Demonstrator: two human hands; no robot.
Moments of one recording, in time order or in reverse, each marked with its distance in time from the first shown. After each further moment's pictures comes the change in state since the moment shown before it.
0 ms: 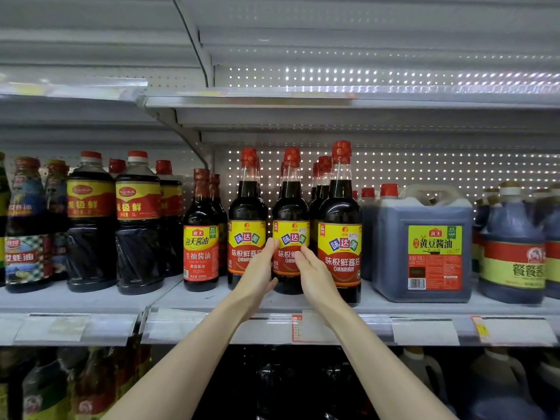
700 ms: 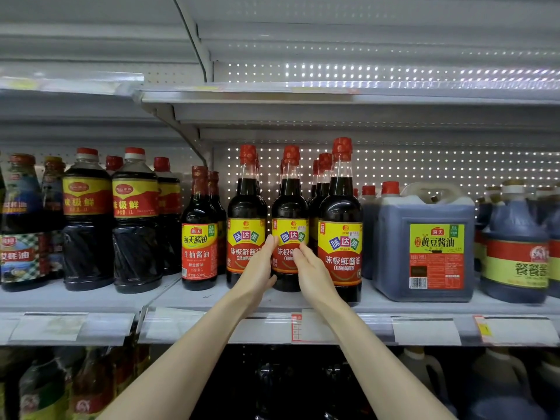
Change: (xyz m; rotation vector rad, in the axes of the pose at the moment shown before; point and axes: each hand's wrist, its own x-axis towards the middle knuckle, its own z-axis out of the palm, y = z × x) left_hand 0.010 -0.006 -0.001 -0.023 -0.005 -0.003; right_hand 0.008 0.004 0.003 -0.021 -0.004 -0.013
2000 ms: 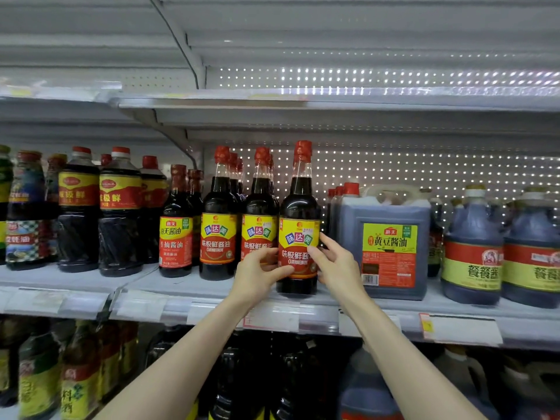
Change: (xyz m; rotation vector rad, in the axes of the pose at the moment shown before) left_hand -0.024 -0.017 0.064 0.511 0.139 0.210; right_hand -0.017 0.009 -0.117 0.025 0.038 -0.070
